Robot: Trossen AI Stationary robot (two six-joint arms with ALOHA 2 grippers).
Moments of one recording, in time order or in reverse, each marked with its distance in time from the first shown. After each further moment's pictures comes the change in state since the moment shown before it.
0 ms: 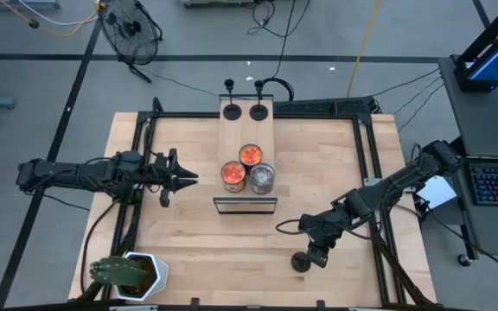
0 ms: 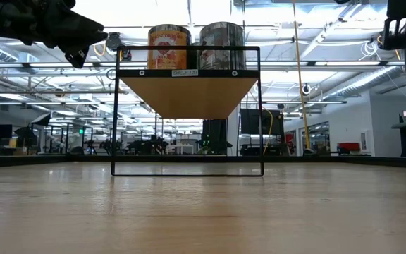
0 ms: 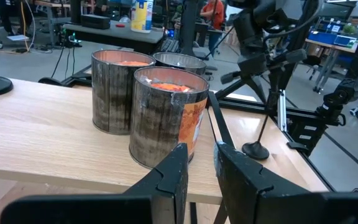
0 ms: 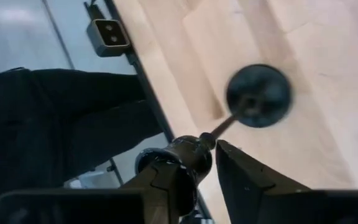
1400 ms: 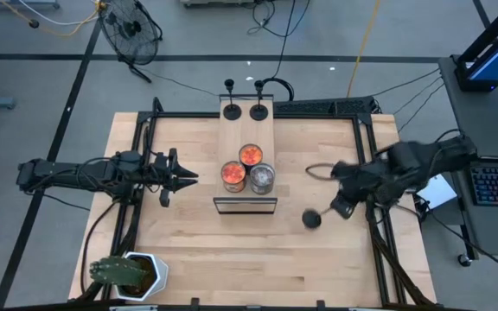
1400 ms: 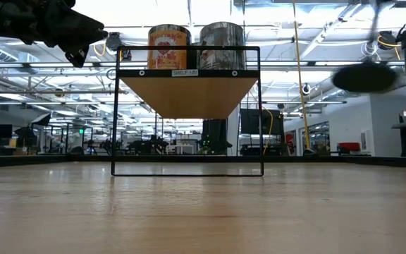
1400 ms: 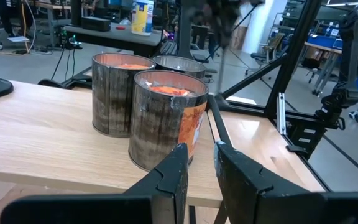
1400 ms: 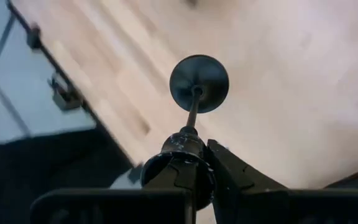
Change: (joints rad) left arm 0.000 0.000 0.000 0.010 -0.002 -0.007; right arm -0.195 -0.262 0.335 -0.681 0.156 -0.002
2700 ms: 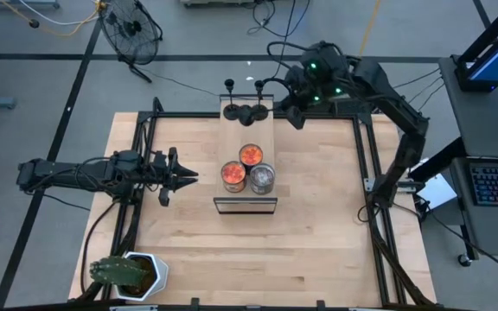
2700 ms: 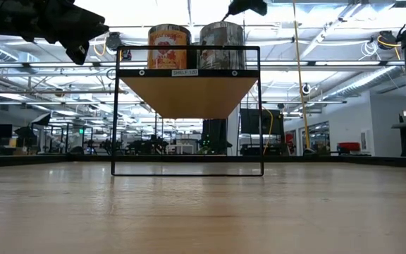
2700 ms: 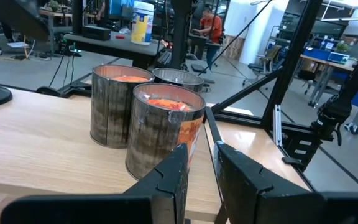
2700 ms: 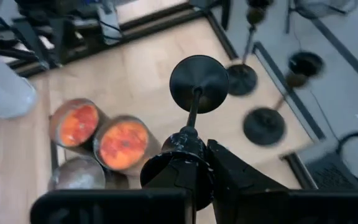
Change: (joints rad) left arm 0.000 0.000 0.000 0.043 -0.002 -0.025; right arm -0.758 0.586 0.873 0.085 -0.092 -1.117
